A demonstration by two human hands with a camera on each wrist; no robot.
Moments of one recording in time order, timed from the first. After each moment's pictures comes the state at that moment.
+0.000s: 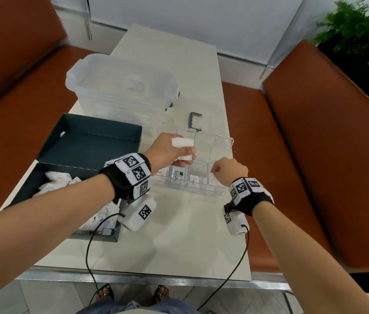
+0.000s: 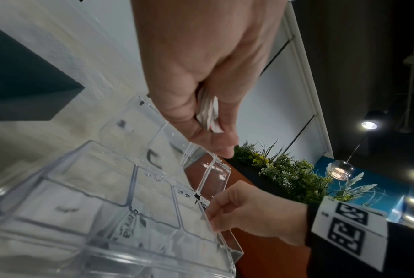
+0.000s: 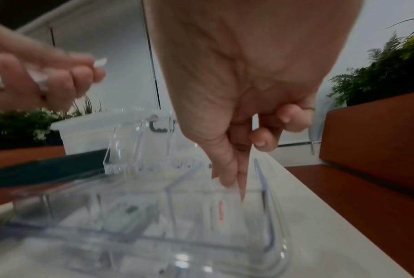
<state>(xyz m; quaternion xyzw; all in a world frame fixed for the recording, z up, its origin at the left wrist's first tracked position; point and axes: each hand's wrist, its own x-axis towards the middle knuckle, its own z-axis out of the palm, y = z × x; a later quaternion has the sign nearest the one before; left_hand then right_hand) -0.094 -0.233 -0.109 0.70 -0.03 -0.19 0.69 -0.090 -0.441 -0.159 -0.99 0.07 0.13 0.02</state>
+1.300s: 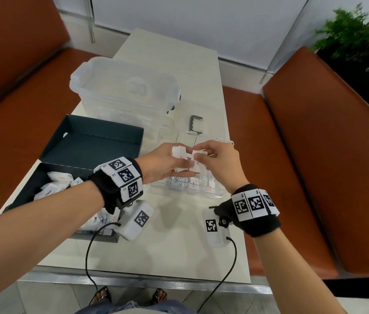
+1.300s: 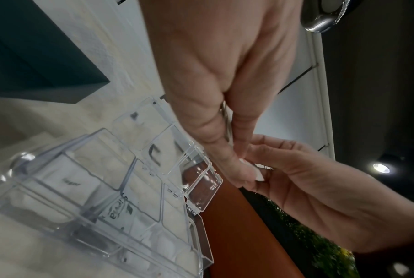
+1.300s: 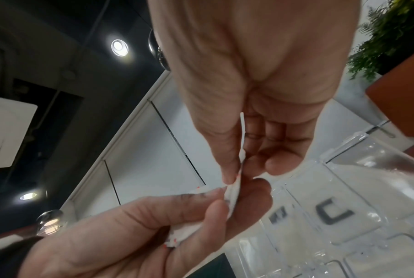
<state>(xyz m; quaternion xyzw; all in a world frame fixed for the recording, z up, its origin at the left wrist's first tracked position) -0.111 -0.222 -0.103 0.57 -0.04 -0.33 0.75 -0.130 -0.389 -0.088 -0.90 0.00 -0.04 0.43</state>
